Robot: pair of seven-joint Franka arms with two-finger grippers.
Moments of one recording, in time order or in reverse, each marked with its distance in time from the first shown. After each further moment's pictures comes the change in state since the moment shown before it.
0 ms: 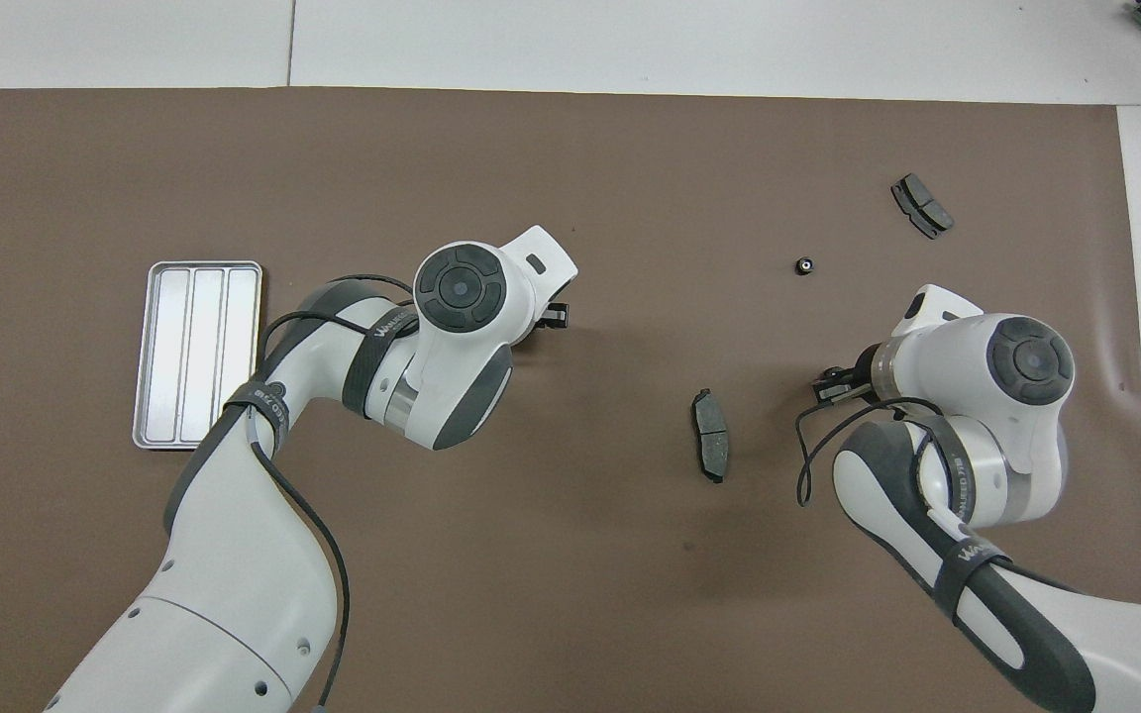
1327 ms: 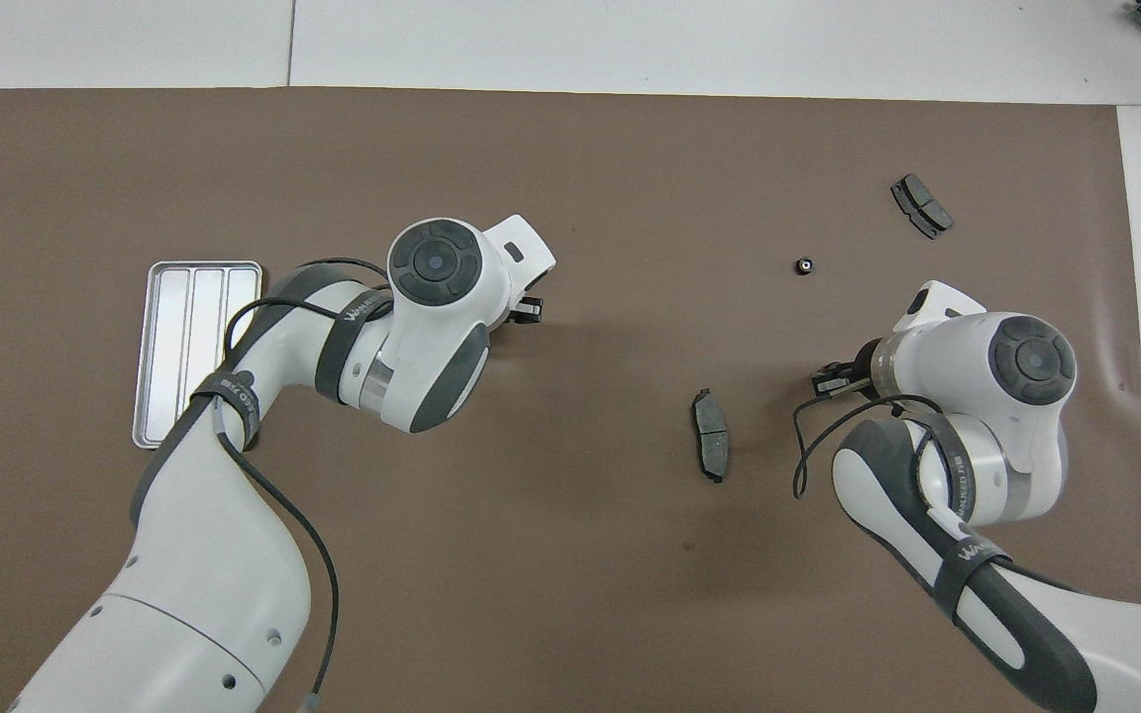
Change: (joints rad) left arm 0.132 -0.019 0.024 0.095 0.000 -0.167 0.123; right arm 0.002 -0.026 0.011 0.120 0.003 -0.140 0.172
